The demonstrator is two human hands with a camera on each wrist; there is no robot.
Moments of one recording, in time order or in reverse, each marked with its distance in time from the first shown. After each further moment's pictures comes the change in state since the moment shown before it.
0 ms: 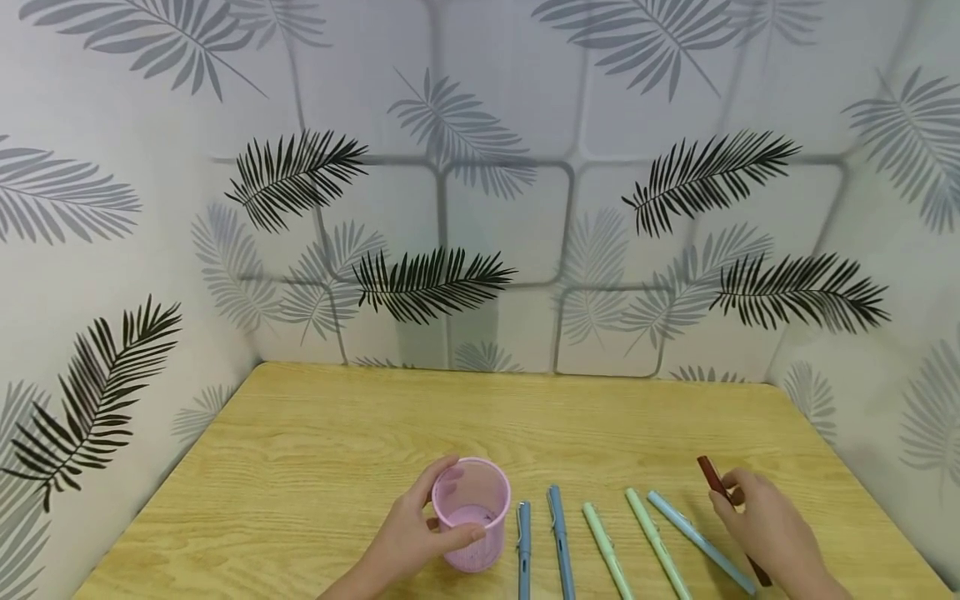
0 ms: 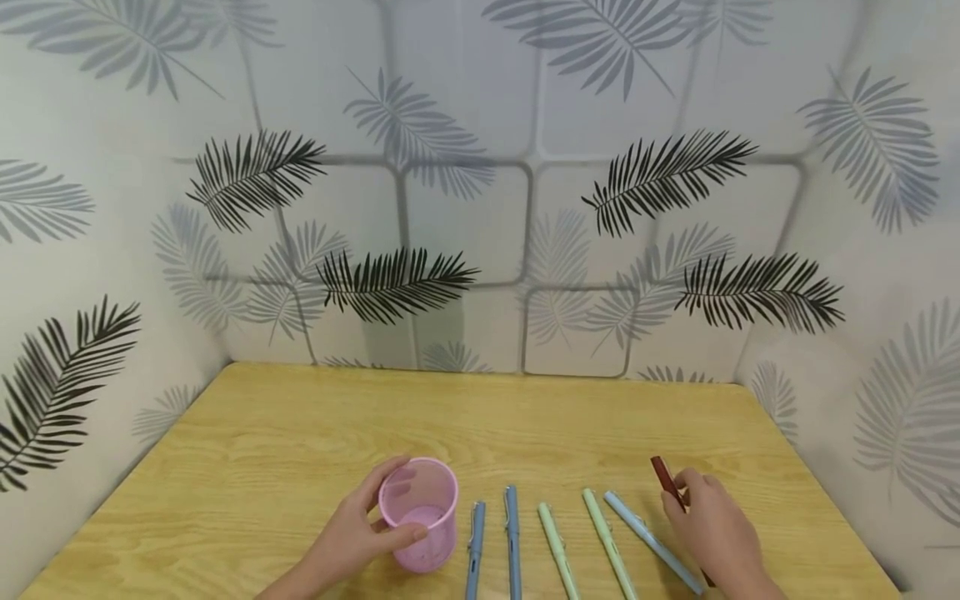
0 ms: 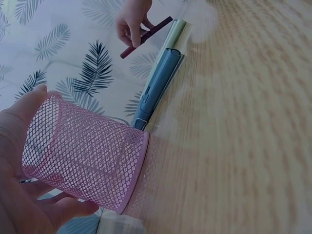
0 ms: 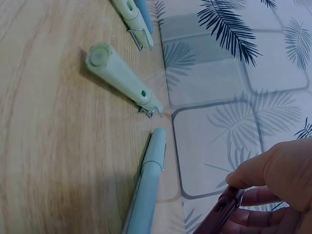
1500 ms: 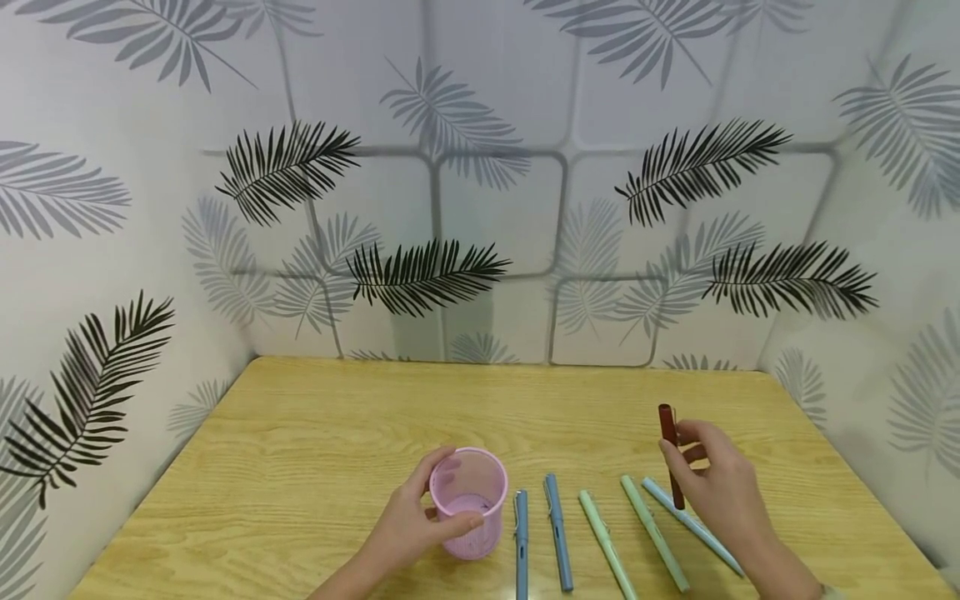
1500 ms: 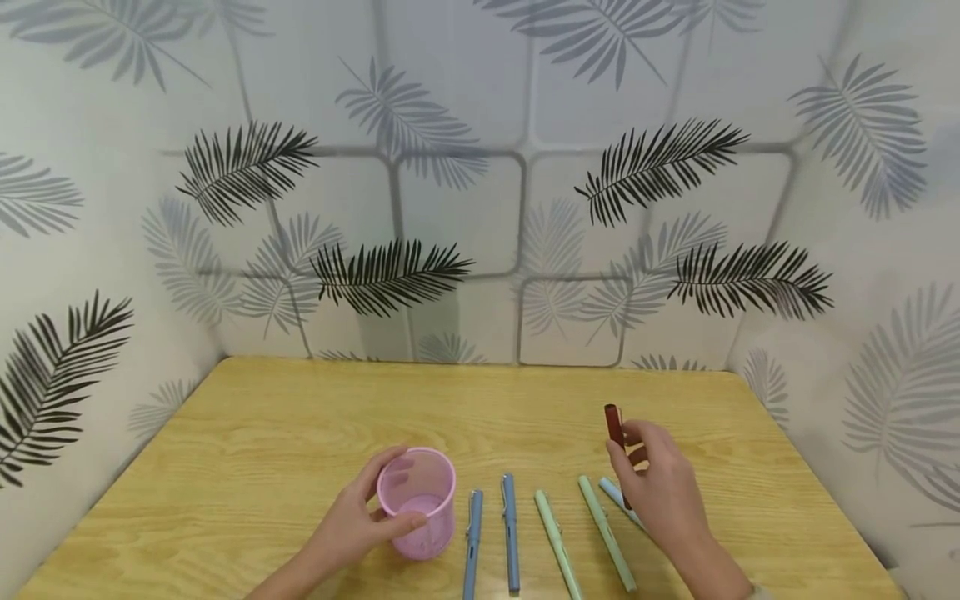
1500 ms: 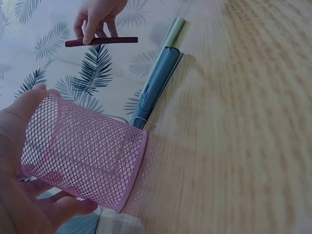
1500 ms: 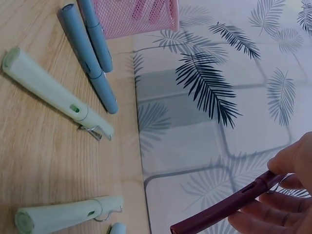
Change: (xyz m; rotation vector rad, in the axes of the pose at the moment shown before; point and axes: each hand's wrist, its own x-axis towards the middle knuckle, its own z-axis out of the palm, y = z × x) left_hand 0.002 -0.001 0.002 -0.010 0.000 0.015; right_hand -0.006 -0.070 0.004 0.251 0.518 -0.330
